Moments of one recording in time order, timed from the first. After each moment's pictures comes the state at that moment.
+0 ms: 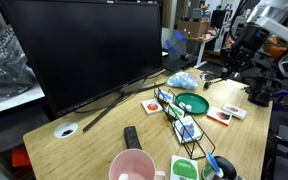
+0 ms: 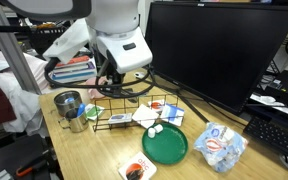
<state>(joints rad) -0.05 -0.34 -0.11 -2.62 0.54 2.34 0.32</state>
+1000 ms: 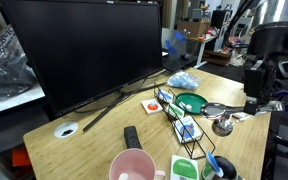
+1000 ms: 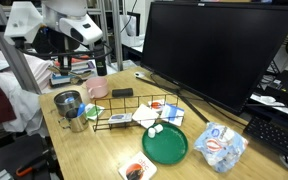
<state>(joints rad) 0.18 -0.44 0.04 -2.64 0.57 2.08 0.11</state>
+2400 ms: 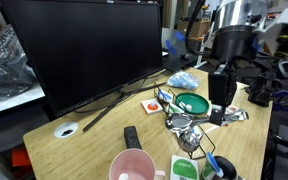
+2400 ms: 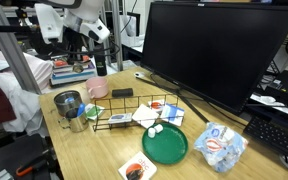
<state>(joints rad) 0.24 -0.17 0.09 -2.41 0.73 2.08 -0.05</state>
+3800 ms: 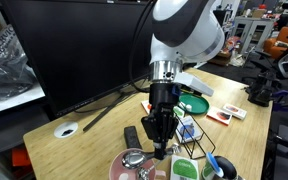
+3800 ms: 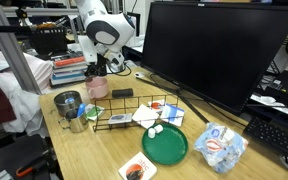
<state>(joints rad) 0.23 0.41 0.18 -1.97 0.73 2.04 -0.07</state>
